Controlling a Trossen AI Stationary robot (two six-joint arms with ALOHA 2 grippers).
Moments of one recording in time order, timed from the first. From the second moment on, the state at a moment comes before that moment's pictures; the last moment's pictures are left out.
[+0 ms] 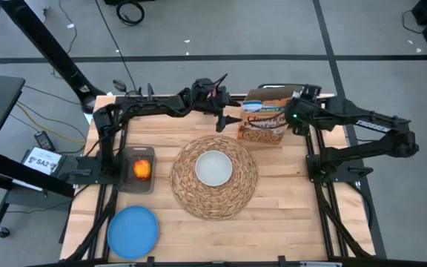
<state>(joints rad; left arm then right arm) 0.43 1.95 1.41 0.24 0.45 0.15 -0.31 1.01 1.10 -1.28 0.74 -0.30</state>
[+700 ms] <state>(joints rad) 0.41 2.02 1.41 0.44 0.54 0.12 -0.26 1.01 1.06 -1.01 0.65 -0.37</state>
